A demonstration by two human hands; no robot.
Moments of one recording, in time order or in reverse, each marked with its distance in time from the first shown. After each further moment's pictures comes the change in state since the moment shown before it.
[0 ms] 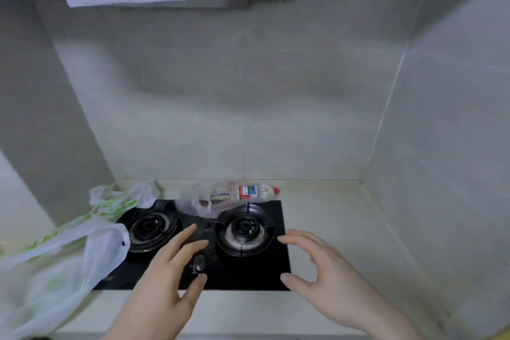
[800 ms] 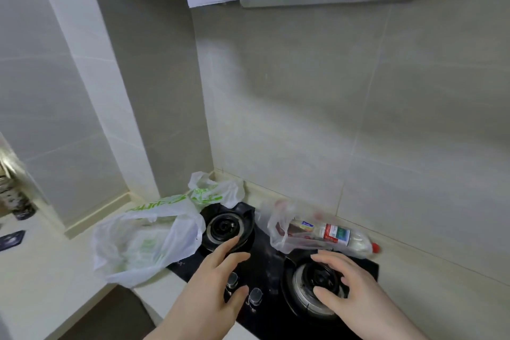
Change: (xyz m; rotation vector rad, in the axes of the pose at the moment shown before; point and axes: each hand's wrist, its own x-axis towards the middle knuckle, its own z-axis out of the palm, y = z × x) left_hand 0.077 -0.034 0.019 0.066 0.069 -0.390; right_hand 0.230 0.047 0.039 0.087 -0.329 -0.170
